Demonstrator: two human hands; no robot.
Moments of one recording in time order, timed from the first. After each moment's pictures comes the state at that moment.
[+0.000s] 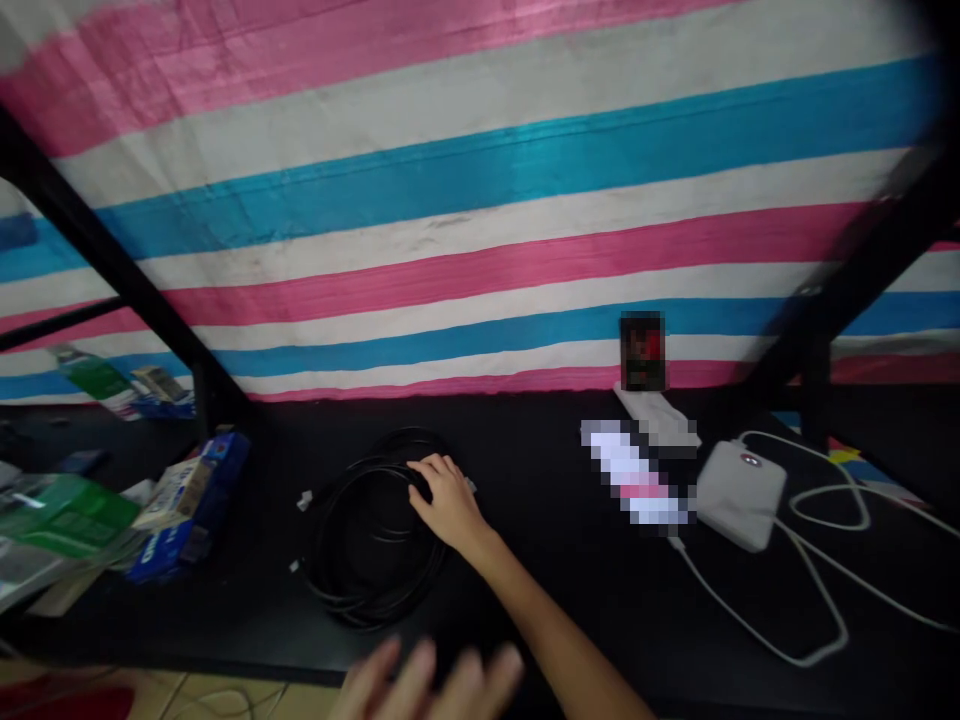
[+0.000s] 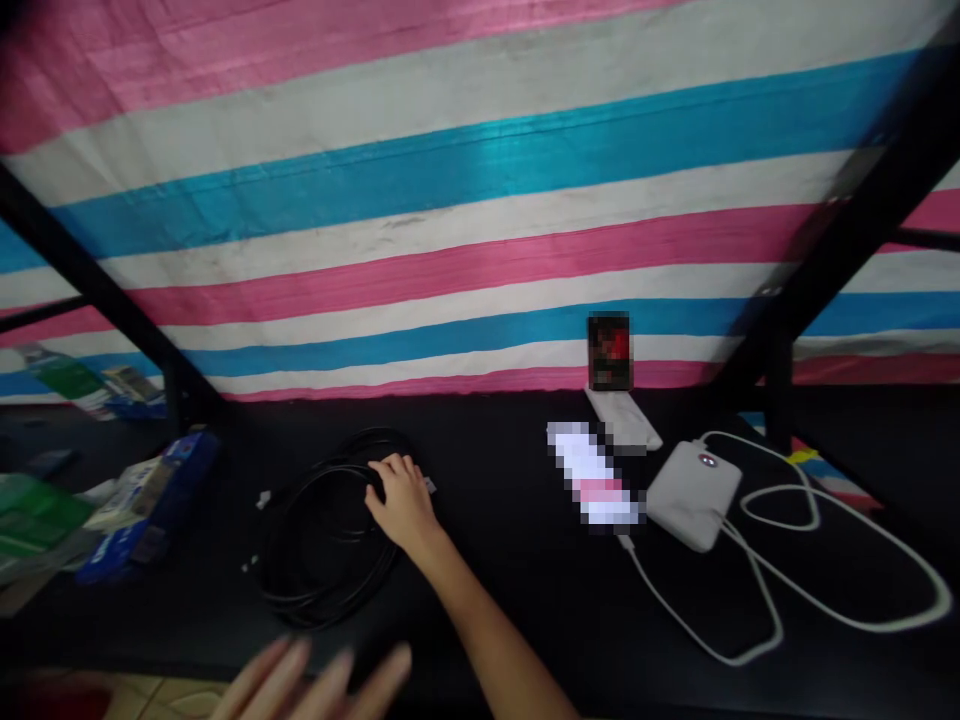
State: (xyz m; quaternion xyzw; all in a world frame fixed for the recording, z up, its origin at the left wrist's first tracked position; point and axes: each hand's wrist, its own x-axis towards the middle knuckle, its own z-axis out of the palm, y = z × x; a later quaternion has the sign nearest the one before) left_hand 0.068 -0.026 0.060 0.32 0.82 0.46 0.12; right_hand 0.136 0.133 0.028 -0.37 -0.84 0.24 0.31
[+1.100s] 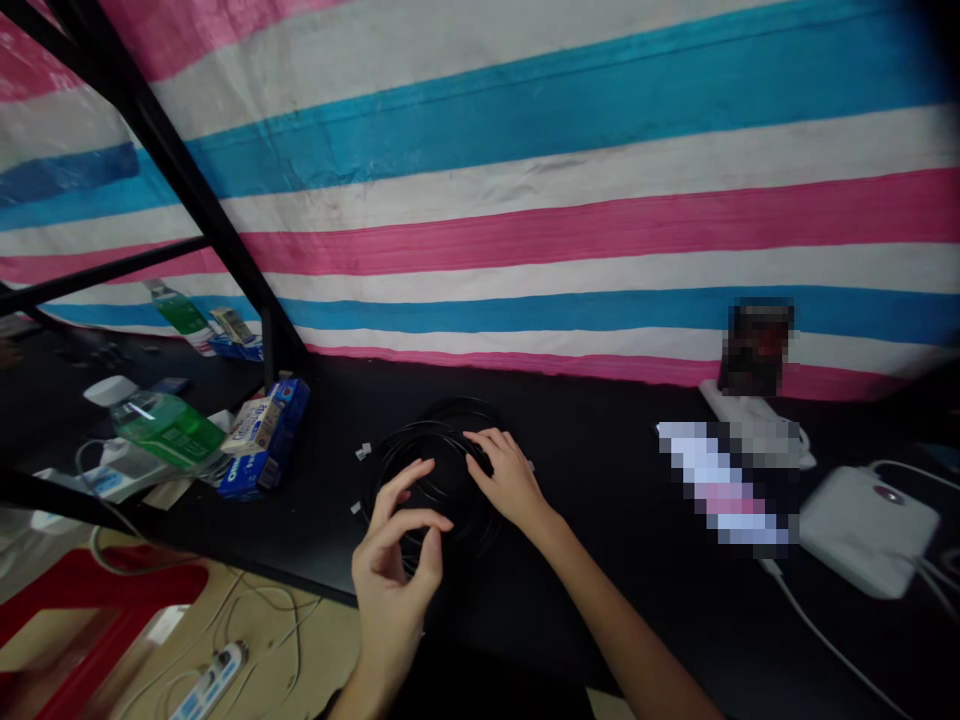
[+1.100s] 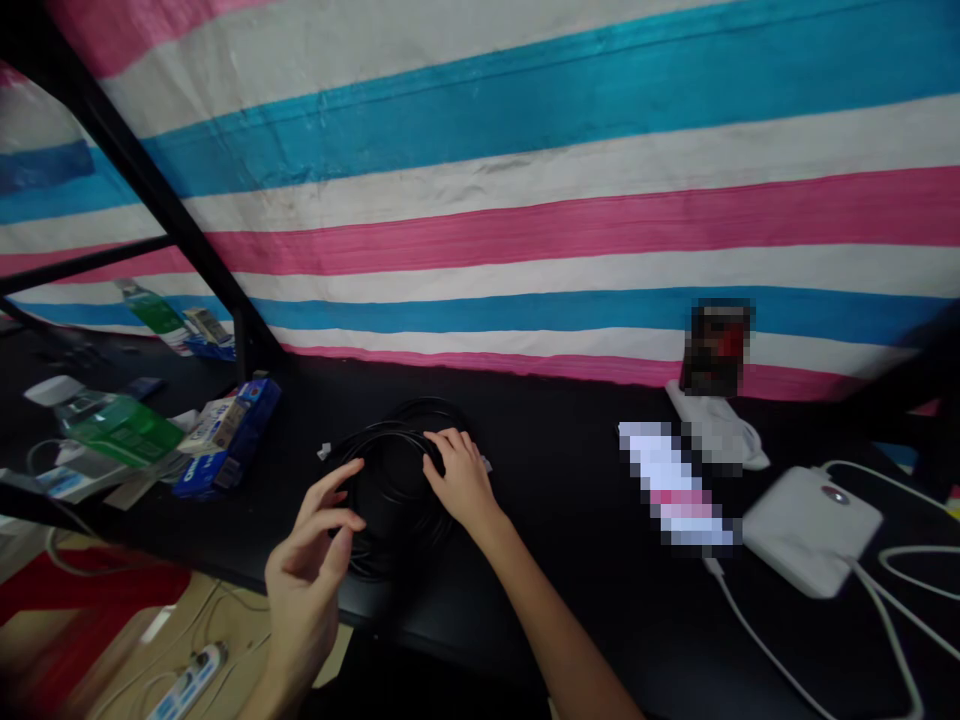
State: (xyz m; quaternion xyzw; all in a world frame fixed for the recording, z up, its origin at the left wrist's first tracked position) left_hand 0.038 -0.015 0.093 0.50 0.56 0.65 0.13; right_hand 0.134 0.136 0.024 -0.36 -0.86 0.22 0.30
